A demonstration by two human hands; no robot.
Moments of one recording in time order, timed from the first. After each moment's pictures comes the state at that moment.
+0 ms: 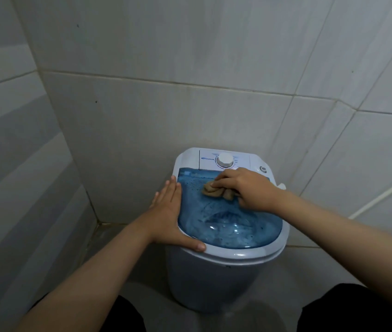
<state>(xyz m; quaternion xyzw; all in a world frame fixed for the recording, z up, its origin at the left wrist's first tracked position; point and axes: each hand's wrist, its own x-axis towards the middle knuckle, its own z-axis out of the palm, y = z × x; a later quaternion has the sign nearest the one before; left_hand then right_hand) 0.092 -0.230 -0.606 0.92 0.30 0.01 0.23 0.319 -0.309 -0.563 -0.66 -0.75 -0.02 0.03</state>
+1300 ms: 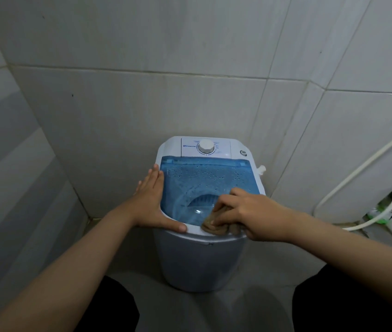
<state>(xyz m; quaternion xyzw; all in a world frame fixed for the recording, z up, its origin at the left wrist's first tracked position) 0.093 -0.231 -0.603 0.93 0.31 -0.01 0.21 0.287 -0.413 -0.560 -0.61 -0.79 0.01 -0.04</state>
